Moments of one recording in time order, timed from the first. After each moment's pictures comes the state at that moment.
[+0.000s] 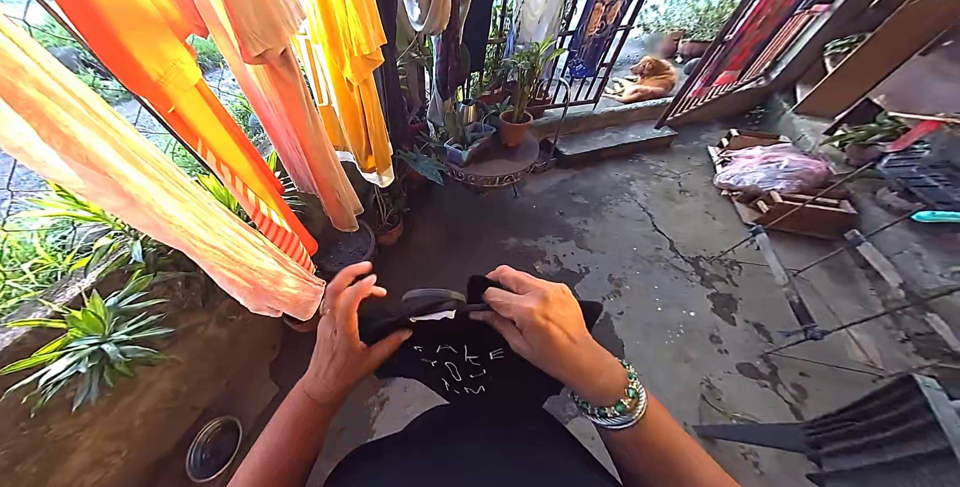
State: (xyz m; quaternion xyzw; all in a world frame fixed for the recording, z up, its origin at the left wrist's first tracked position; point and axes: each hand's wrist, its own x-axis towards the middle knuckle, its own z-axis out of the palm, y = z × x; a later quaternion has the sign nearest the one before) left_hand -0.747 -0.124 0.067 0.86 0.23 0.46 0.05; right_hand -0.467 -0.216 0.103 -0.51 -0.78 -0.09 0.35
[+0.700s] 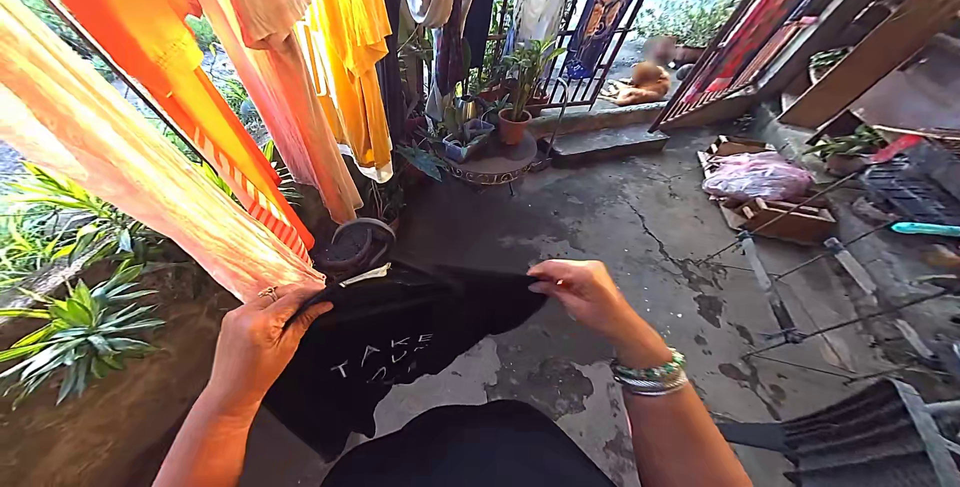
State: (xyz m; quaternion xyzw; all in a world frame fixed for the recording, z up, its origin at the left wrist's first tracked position) left_hand -0.832 -0.110 0.106 0.85 0.35 0.40 0.00; right_hand -0.386 -0.198 0.073 -0.52 -0.76 0.07 0.39
